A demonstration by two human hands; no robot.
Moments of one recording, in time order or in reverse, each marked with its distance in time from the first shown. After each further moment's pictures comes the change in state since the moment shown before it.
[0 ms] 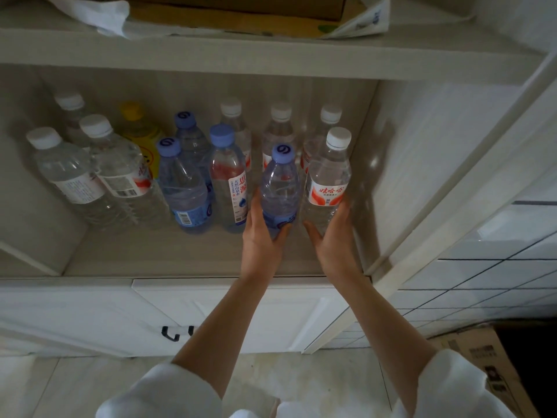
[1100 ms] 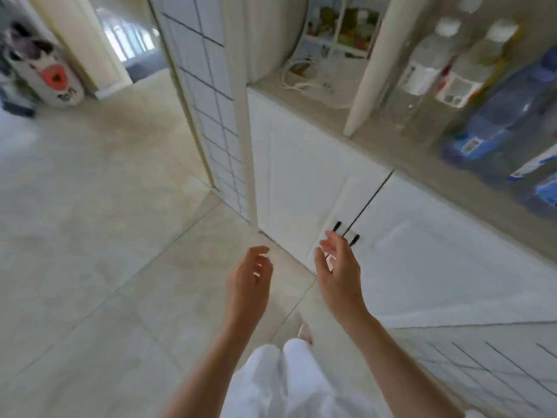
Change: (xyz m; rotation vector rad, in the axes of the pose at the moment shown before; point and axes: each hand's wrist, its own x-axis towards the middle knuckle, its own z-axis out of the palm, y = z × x) left_hand -0.363 -0.069 -0.319 0.231 0.553 -0.567; right_hand -0.345 -0.151 0.149 0.146 -0.715 -0.165
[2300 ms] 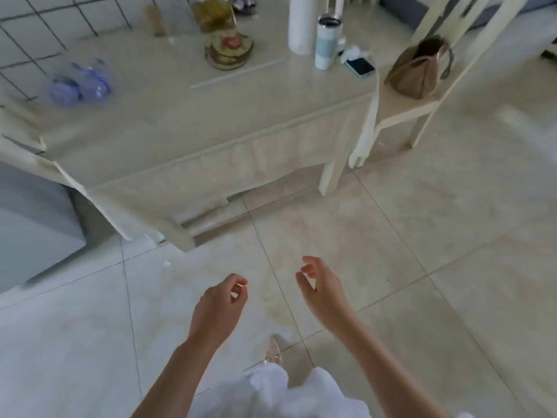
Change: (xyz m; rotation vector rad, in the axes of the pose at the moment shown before) left_hand -0.511 -0.130 -0.204 -0.054 1.300 -1.405; right_hand -0.460 -0.106 0.291 -0.406 -1.918 -1.185
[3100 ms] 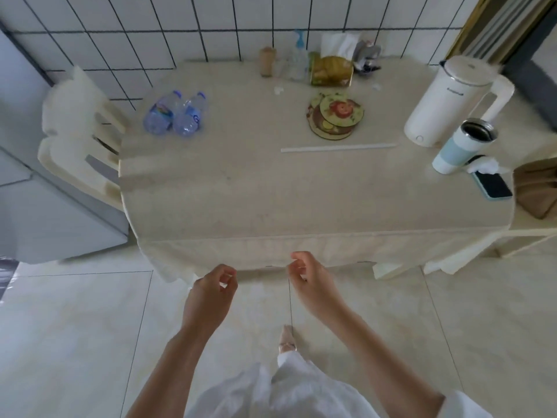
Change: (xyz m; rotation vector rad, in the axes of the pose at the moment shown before) left_hand 0.262 -0.025 -0.162 -0.257 0.293 -0.356; right_hand 0.318 -0.205 0.064 -0.049 -0.326 -0.198
